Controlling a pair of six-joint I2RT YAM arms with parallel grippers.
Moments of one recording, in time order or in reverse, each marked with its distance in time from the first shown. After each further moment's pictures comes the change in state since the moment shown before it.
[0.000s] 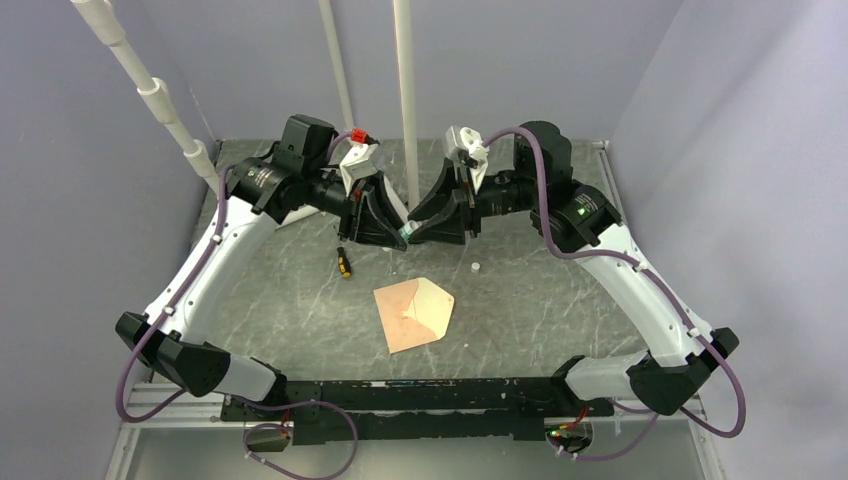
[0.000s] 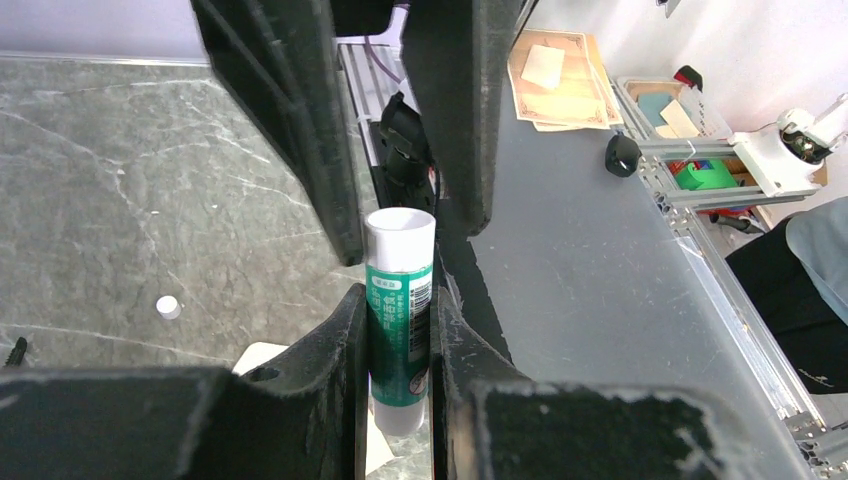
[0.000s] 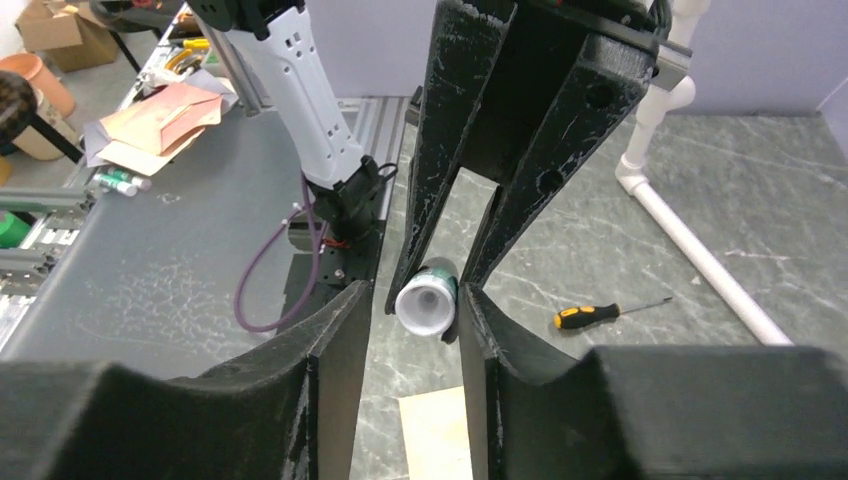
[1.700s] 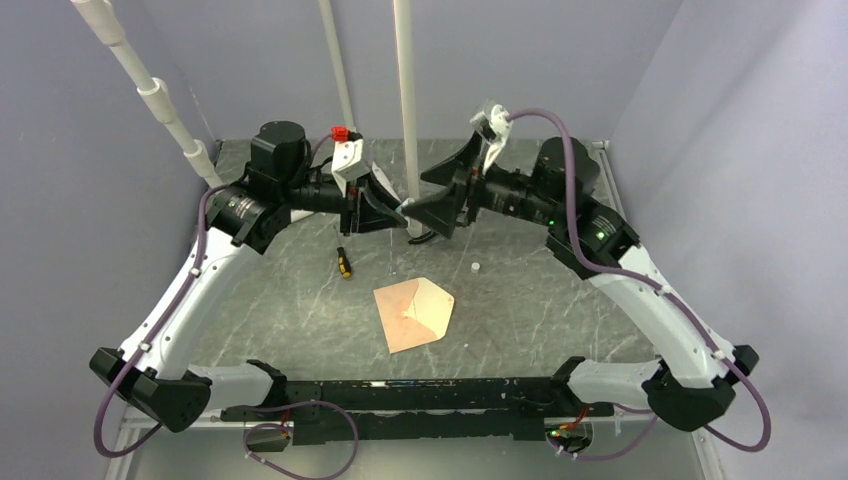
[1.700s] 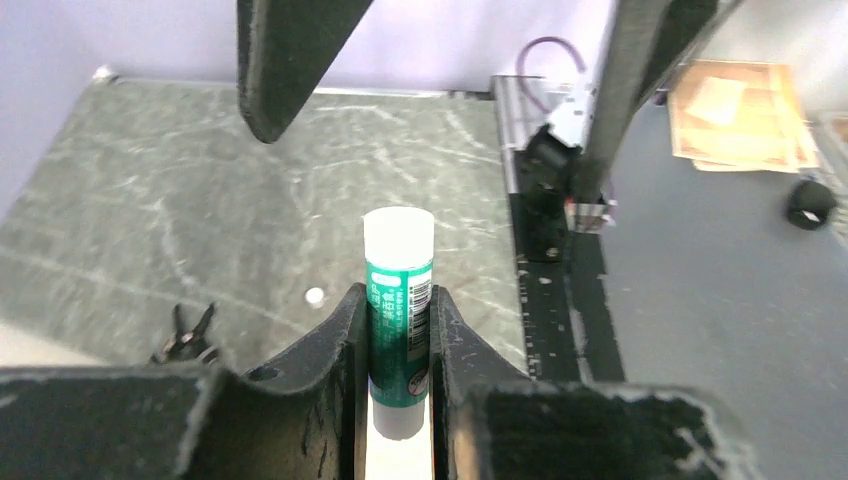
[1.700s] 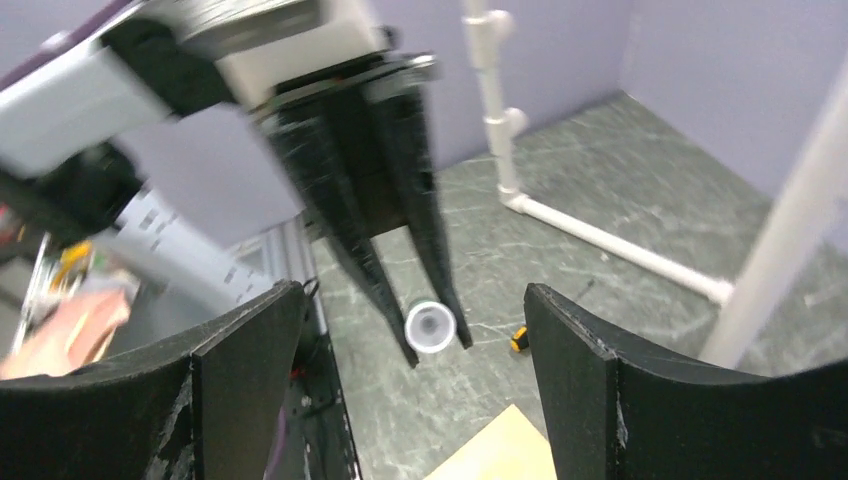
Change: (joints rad) left arm 0.002 -0.178 -0.202 0.448 -0.314 -0.237; right arm 0.103 -0.088 -0.050 0.179 0.612 0.389
